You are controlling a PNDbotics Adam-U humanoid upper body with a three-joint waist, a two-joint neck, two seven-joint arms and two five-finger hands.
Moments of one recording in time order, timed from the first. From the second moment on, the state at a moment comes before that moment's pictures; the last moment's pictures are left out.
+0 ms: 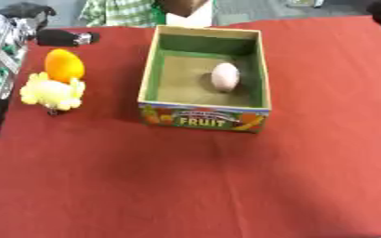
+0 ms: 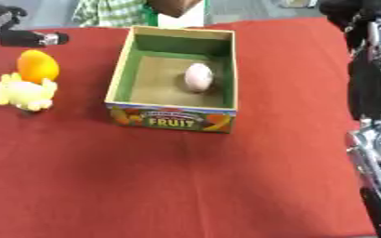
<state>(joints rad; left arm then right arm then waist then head) -1.09 0.42 -0.11 -1.00 -1.16 0.38 -0.61 -0.32 -0.46 0.02 -1.98 -0.05 -0.15 -0.28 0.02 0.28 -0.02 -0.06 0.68</state>
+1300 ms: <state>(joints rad) -1.06 0.42 -0.09 -0.86 -1.23 0.43 -0.59 -0.32 -0.44 0.02 -1.98 -0.04 -0.14 -0.28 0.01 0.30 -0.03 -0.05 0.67</state>
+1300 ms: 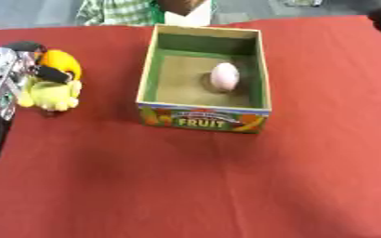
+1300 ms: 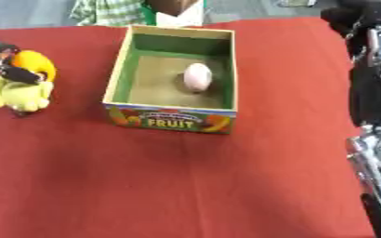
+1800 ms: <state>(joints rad) -1.06 0.41 -0.09 -0.86 -1.16 0.45 -0.50 -0.32 -0.44 0.02 -1.98 -0.04 -0.14 -0.28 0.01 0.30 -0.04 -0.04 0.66</state>
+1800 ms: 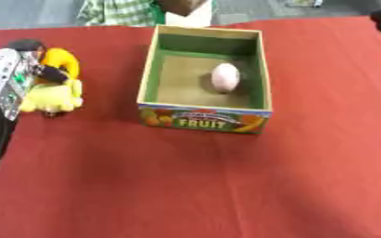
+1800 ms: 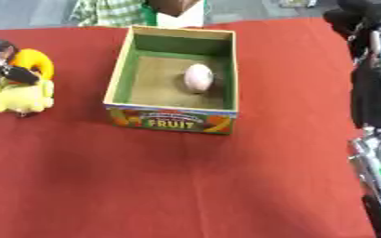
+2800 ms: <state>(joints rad) -1.10 0.42 -0.14 -1.04 -1.08 0.44 -0.38 -0.31 -0.44 0.02 -1.98 -0.04 -0.13 -0.29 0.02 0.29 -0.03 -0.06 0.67</state>
